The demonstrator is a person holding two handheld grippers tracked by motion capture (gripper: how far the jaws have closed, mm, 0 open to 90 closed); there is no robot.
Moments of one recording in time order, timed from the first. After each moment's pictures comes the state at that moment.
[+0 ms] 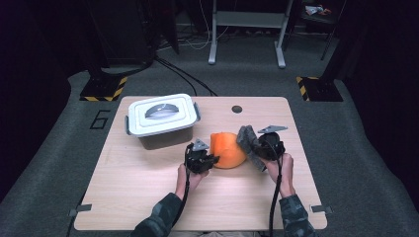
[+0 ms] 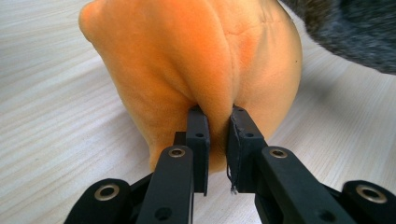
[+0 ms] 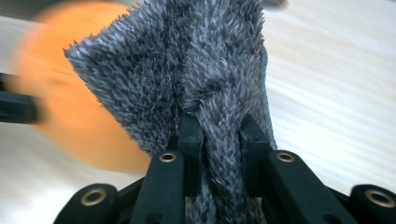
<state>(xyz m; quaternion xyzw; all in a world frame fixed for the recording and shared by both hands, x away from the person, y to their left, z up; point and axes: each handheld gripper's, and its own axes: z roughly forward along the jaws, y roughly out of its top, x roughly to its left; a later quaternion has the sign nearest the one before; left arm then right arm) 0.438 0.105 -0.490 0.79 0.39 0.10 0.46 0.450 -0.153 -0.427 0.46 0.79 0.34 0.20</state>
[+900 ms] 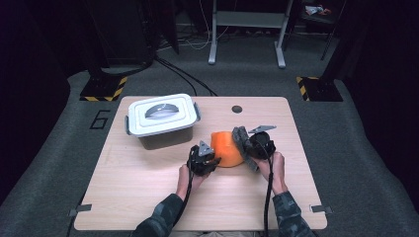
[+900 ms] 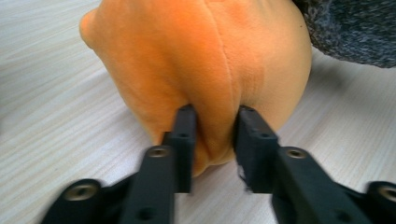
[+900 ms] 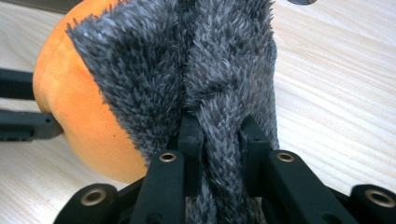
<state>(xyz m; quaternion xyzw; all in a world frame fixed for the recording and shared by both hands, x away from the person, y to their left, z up) 0.434 0.095 -0.496 0.81 0.36 0.16 0.43 0.466 -0.137 -0.445 0.46 0.81 0.32 0.19</state>
